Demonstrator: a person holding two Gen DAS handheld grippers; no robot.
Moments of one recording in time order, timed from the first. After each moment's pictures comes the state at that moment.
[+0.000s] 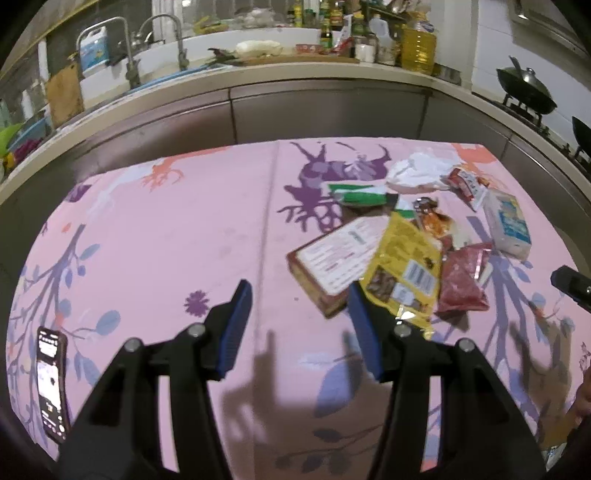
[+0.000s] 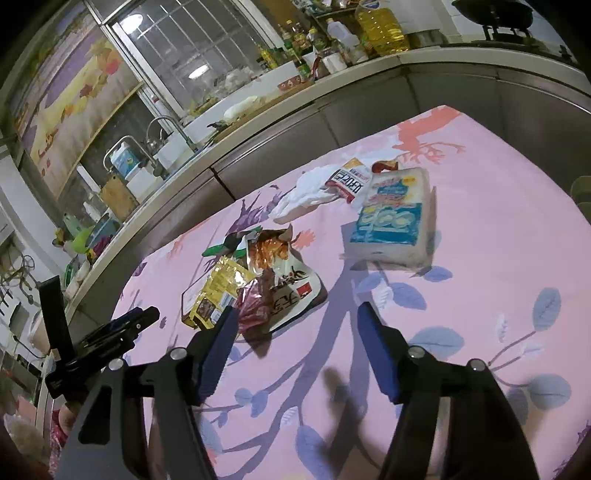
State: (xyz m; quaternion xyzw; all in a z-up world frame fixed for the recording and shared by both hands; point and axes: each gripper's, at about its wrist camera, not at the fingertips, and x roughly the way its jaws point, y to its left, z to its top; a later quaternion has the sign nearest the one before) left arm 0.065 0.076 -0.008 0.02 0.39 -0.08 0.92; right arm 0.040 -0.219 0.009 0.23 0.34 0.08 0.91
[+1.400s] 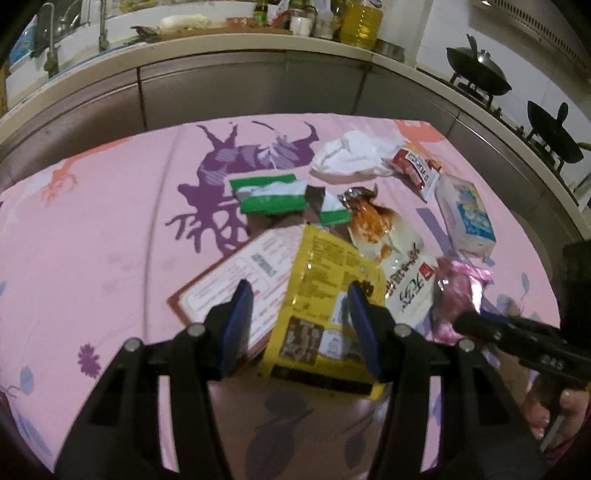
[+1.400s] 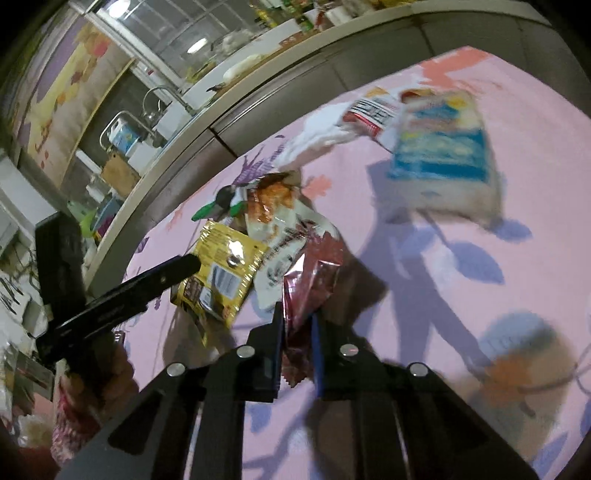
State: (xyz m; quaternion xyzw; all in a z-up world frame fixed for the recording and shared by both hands) left arm 0.122 0.024 -0.032 0.01 0.42 -0.23 0.88; right arm 0.077 -0.207 -0.043 0.26 0.40 0.12 0.87
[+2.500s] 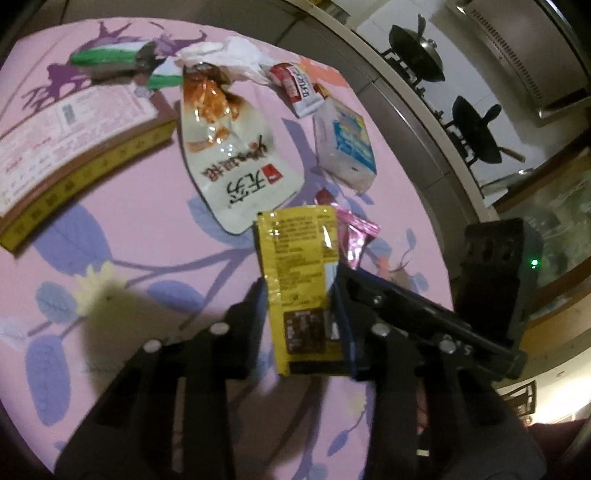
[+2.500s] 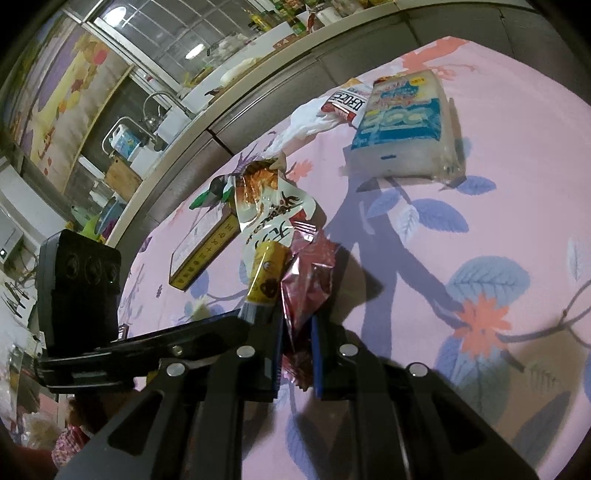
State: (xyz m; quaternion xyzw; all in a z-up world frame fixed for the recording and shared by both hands) left arm 0.076 -0.031 -0.070 -0.13 0.51 -0.40 0.75; right arm 0.053 -0.216 -0.053 0.27 0.39 0.13 0.87
